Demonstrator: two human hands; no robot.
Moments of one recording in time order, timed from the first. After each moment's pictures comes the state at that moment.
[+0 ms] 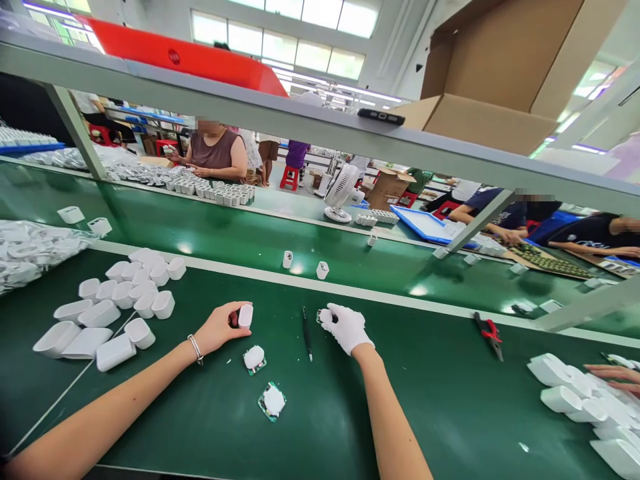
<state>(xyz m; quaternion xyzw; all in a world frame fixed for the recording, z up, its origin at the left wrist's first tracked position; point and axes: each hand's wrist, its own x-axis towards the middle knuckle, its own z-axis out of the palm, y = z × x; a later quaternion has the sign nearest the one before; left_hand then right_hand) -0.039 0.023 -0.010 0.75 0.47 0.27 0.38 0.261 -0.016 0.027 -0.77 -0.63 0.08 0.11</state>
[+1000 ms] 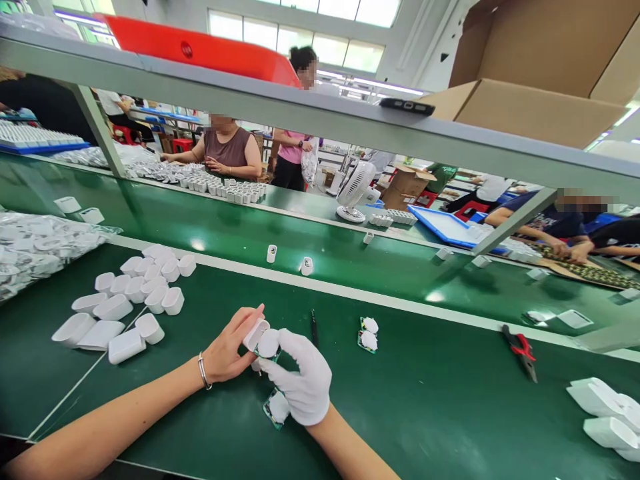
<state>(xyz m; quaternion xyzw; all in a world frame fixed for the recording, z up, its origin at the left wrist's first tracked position) -0.027 -0.017 -0.004 0.85 0.25 0.44 0.13 0.151 -0.076 0.014 -0.45 -0.70 0.03 0.55</state>
